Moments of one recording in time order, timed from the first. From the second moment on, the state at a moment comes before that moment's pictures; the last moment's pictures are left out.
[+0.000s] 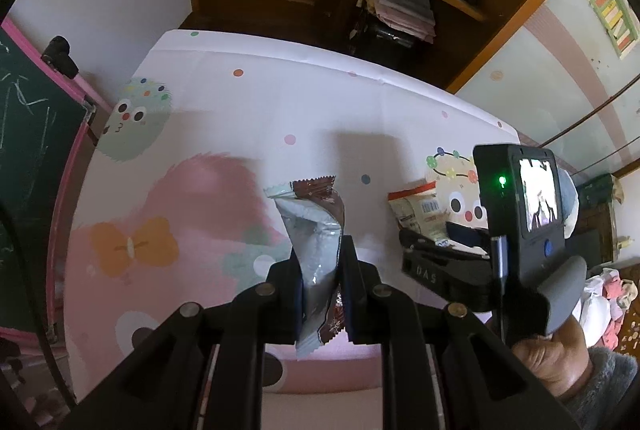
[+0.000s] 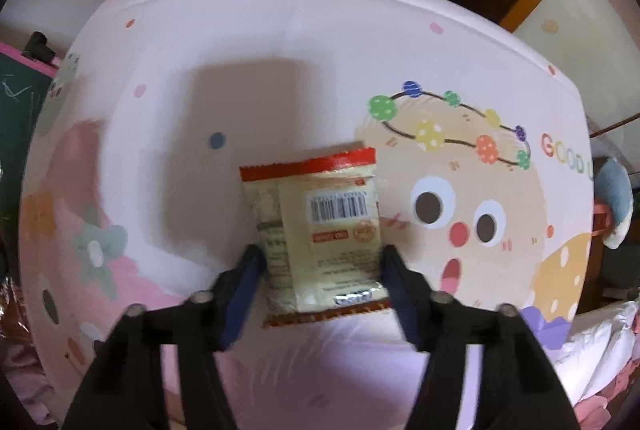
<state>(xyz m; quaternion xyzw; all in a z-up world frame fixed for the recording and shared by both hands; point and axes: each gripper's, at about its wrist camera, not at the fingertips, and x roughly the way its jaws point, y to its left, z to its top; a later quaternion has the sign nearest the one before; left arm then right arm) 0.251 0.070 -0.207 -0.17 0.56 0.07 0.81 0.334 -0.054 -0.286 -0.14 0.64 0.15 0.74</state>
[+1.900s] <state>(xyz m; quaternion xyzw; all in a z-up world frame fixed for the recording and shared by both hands) -0.019 -0.047 -0.050 -0.05 0.48 0.03 0.88 0.013 -0.223 -0.059 0.04 0.50 0.19 0.84</state>
